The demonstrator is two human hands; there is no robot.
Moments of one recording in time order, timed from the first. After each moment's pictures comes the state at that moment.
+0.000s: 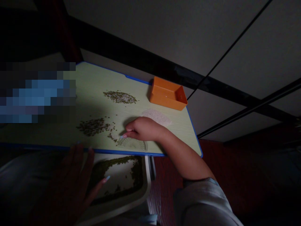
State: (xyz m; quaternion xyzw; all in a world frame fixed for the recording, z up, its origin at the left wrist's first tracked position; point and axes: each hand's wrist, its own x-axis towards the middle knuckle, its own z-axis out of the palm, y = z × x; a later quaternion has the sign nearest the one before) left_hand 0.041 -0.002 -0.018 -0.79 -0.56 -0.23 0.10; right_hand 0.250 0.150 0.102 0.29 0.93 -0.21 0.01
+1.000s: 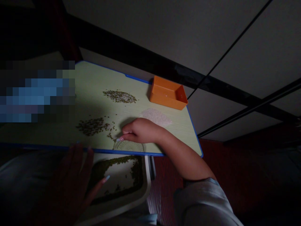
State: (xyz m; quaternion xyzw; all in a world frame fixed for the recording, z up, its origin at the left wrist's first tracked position) left_hand 0.041 -0.004 -0.018 -0.79 -0.57 -0.22 0.09; right_hand 0.249 0.148 0.099 0.24 0.94 -0.25 -0.02
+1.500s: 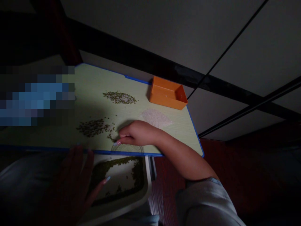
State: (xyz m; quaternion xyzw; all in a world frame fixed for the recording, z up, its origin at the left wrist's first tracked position) left_hand 0.042 -0.003 -0.019 -0.79 -0.57 -0.22 0.10; right_hand 0.242 0.146 0.093 0.22 0.94 -0.27 -0.03
